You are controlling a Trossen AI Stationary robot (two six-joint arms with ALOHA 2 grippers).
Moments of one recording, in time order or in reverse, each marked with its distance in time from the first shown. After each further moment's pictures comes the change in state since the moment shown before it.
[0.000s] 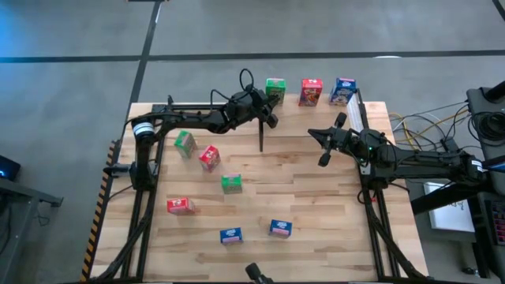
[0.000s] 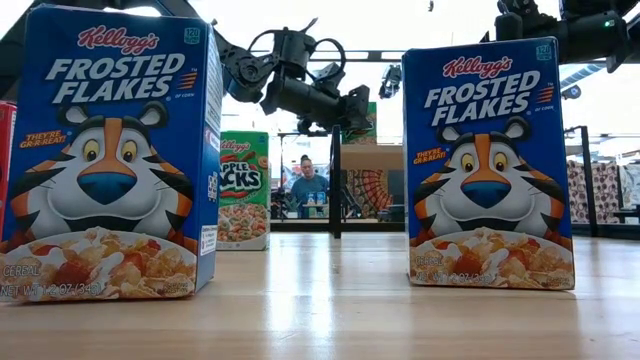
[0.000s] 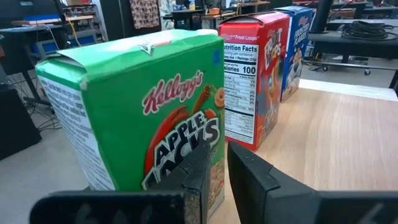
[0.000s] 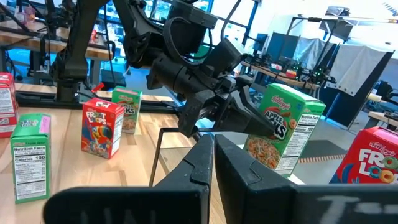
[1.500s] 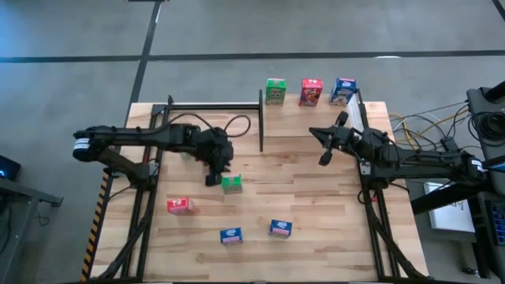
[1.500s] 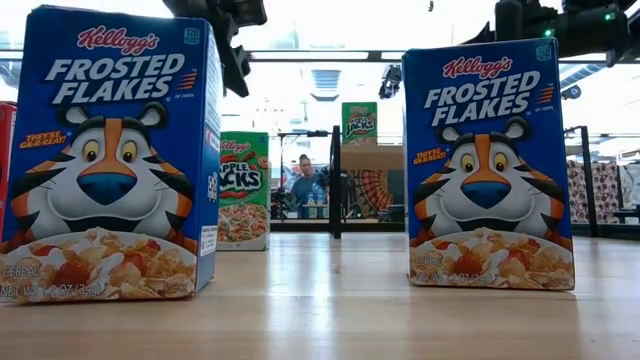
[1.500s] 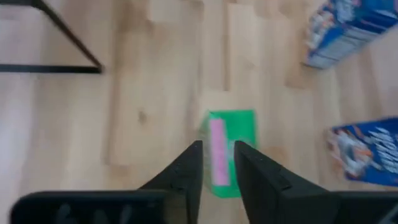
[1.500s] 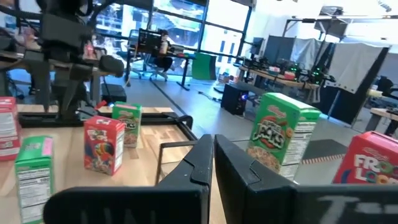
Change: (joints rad) left arm -0.345 -0.590 -0.103 -1.373 0.291 -0.037; right arm 0.014 -0.008 0.021 0.007 0.016 0.054
